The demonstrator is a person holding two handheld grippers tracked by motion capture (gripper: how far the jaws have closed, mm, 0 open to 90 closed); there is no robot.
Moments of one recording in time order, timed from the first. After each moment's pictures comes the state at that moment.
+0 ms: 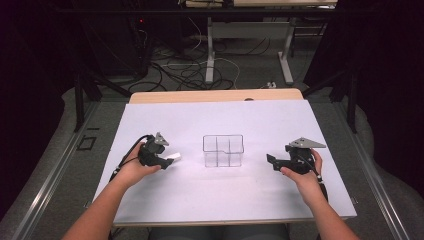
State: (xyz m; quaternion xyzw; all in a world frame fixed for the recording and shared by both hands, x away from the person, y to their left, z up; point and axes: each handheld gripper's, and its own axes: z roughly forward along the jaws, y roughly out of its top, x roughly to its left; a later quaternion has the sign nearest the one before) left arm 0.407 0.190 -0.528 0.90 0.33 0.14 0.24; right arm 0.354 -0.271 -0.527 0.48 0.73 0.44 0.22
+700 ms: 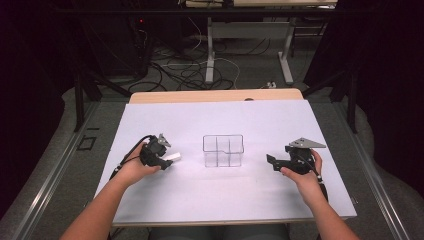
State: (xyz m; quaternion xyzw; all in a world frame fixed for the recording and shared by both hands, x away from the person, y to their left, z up) left arm 0.409 0.192 -0.531 0.92 0.31 0.13 0.19; right arm 0.354 -0.271 -0.528 0.48 0.73 0.44 0.21
